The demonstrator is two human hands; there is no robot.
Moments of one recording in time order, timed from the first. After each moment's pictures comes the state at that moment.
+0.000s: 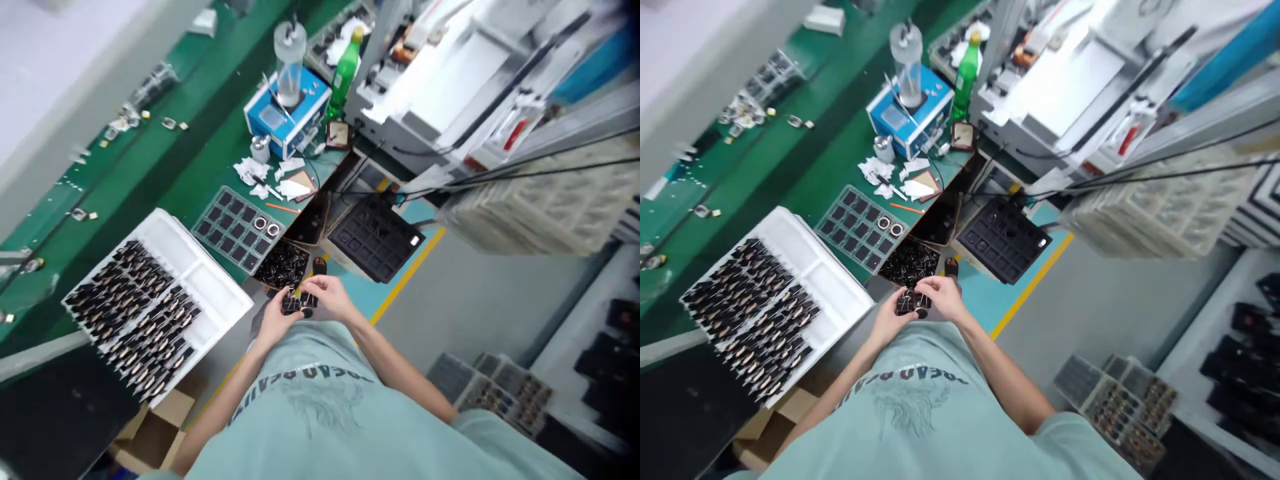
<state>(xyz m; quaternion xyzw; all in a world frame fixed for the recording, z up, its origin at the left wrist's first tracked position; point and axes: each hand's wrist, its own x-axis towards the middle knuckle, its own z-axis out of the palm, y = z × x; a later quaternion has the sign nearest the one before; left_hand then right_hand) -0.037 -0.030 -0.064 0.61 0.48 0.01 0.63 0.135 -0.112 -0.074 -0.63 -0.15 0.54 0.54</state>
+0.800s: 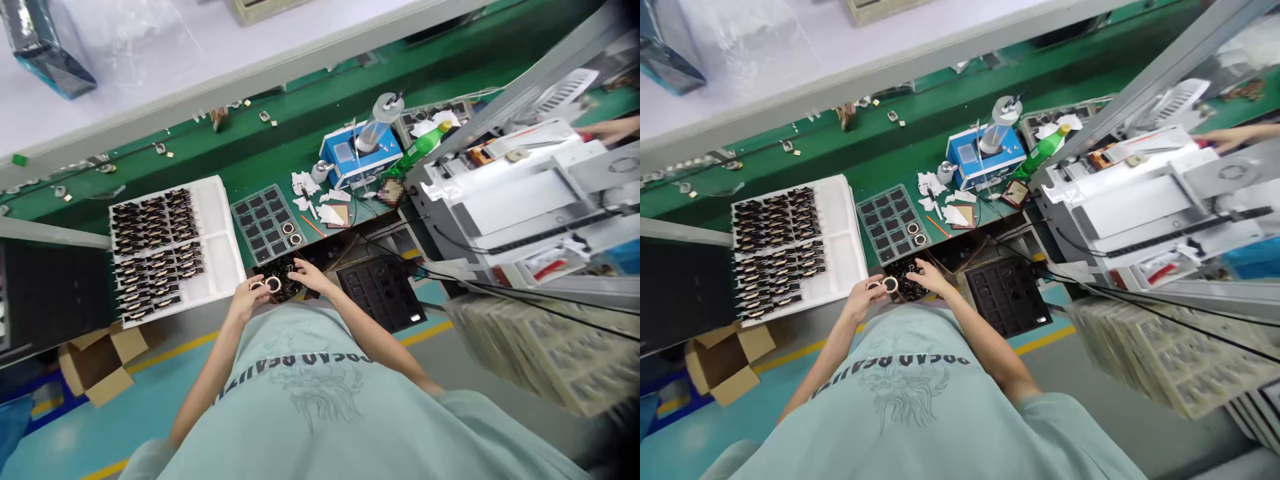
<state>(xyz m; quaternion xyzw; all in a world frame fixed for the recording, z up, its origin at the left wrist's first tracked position) -0.051 -0.023 -0.042 0.21 0.65 0.26 0.68 0.175 -0.022 -0.099 -0.63 -0.50 0.53 0.26</state>
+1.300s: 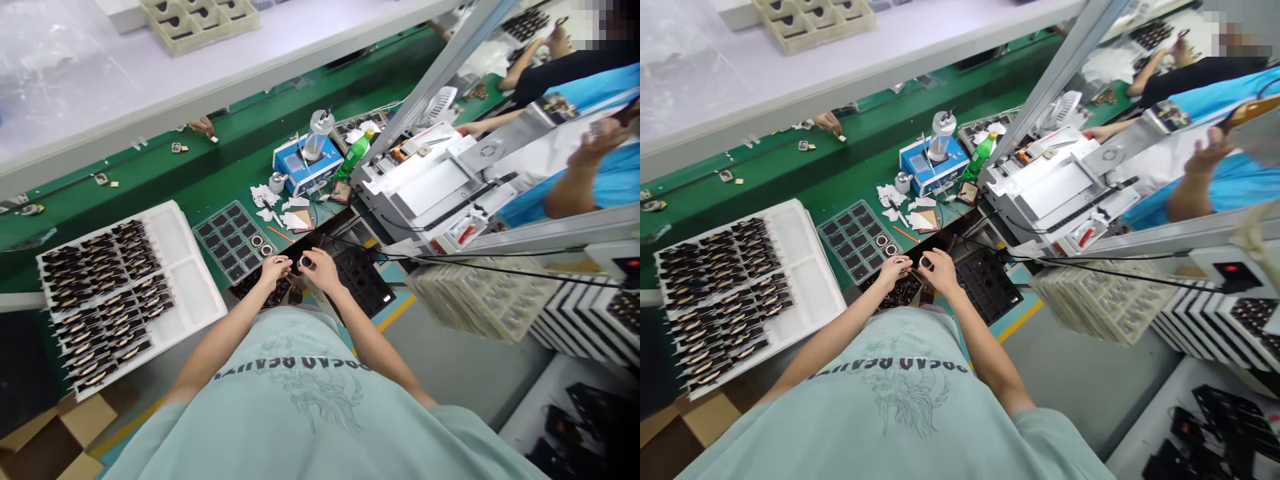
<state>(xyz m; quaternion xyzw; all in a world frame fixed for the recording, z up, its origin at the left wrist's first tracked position) 0.099 0.052 -0.092 0.33 0.56 0.20 0.74 0.253 -0.036 -0.087 -0.73 -0.55 0.23 0.34</state>
